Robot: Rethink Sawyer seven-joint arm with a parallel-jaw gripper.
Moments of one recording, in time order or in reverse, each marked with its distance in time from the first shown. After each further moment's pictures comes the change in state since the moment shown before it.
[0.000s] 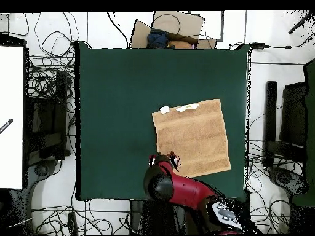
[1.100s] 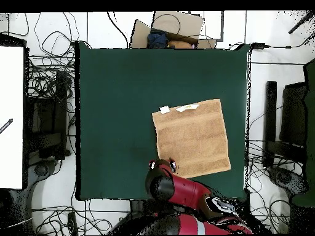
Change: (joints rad) arm -0.020 0.103 0.001 -0.016 0.001 -0.001 0.000
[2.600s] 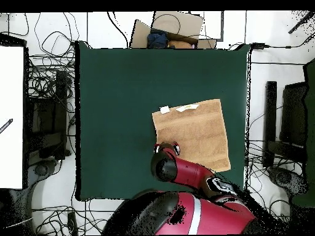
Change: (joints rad) arm 0.011 0.114 0.001 -0.189 -0.001 0.001 0.000
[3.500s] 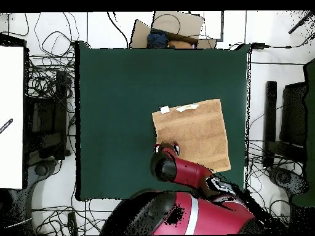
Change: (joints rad) arm 0.008 0.002 -0.005 -0.005 0.000 0.000 0.000
